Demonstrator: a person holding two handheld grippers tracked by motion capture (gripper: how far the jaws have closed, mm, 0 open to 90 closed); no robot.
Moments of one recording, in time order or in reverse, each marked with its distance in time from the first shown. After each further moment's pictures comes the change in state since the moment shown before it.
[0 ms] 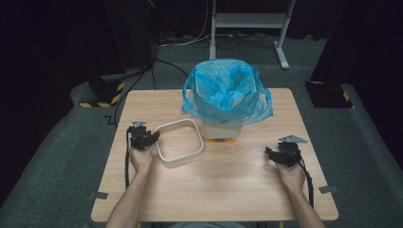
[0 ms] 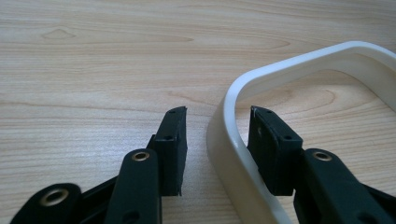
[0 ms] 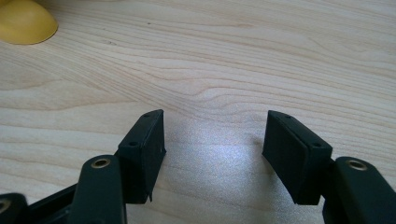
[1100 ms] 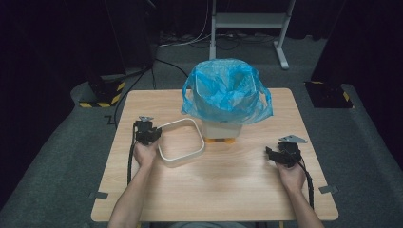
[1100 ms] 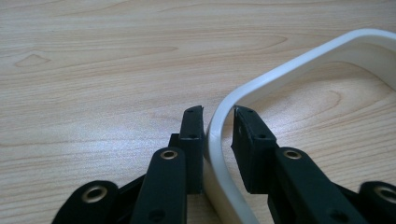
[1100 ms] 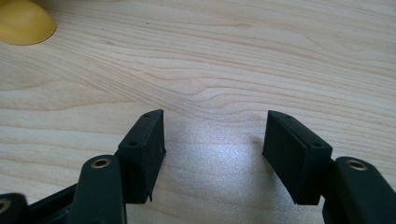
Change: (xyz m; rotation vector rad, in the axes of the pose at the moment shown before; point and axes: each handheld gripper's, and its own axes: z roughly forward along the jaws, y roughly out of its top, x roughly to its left) left arm -0.013 0.016 0.016 0.062 0.029 0.108; right arm 0.000 0.000 0.000 -0.002 -0.004 0.001
